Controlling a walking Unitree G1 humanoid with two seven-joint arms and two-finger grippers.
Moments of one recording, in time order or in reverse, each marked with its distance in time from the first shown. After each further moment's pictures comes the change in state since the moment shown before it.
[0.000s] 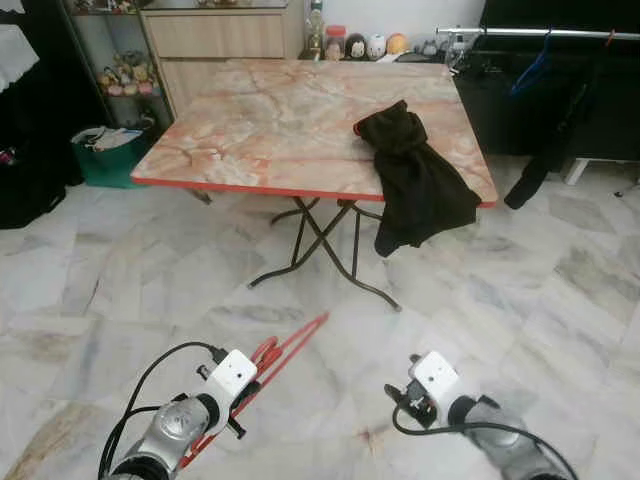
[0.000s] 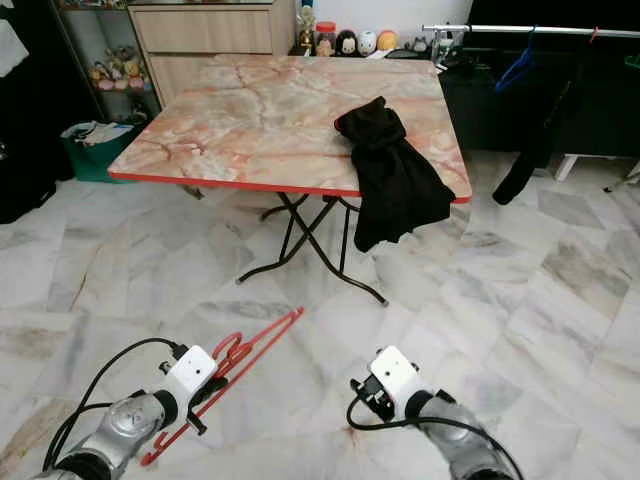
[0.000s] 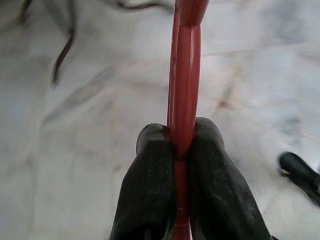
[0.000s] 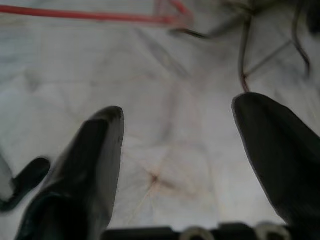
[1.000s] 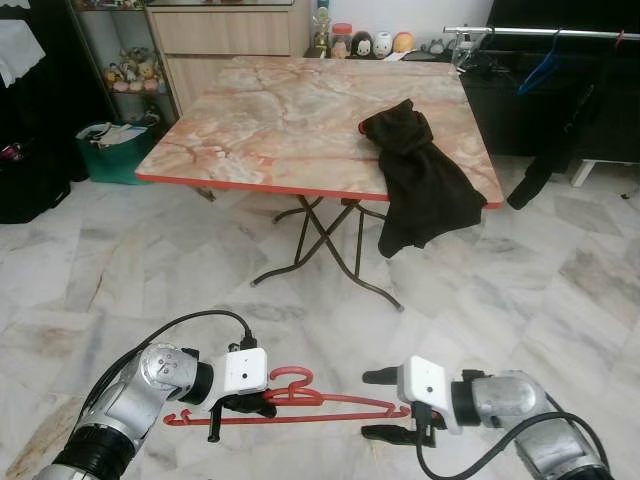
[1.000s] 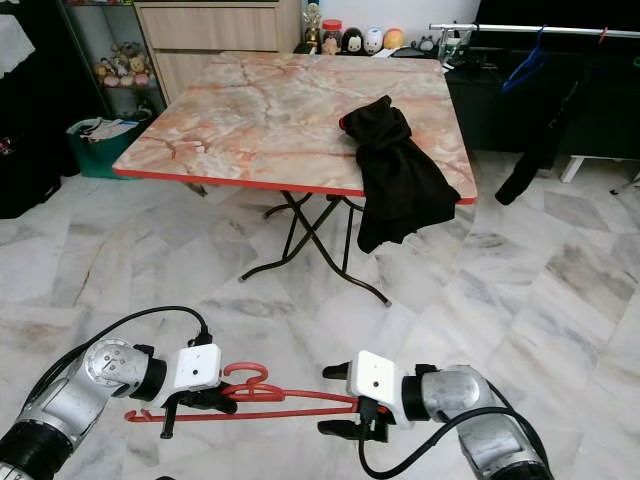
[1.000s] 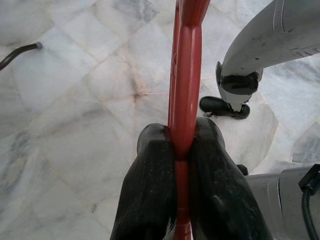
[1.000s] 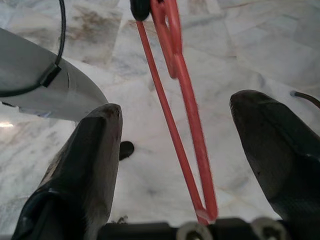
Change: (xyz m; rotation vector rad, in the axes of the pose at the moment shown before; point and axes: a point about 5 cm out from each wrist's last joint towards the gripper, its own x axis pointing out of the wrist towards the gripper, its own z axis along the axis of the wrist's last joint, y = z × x) left arm -0.034 0.006 0.060 0.383 0.021 -0.585; right arm -0.007 0.026 0.061 -0.137 -0.115 0.530
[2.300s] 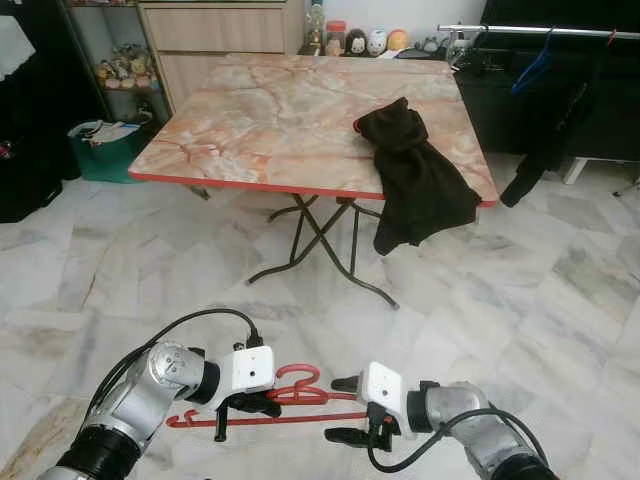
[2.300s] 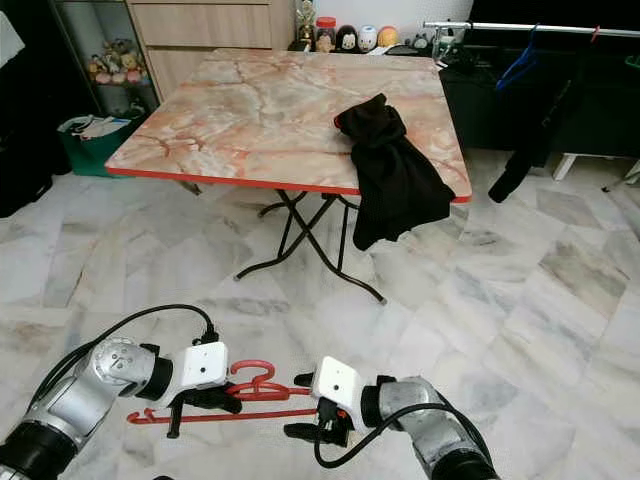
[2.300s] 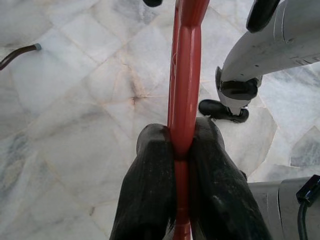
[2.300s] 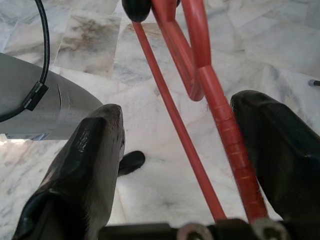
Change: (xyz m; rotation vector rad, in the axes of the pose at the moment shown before) left arm 0.003 0.000 0.008 -0.013 0.005 0.017; right arm 0.049 0.002 -0.018 0.084 -0.006 -0.013
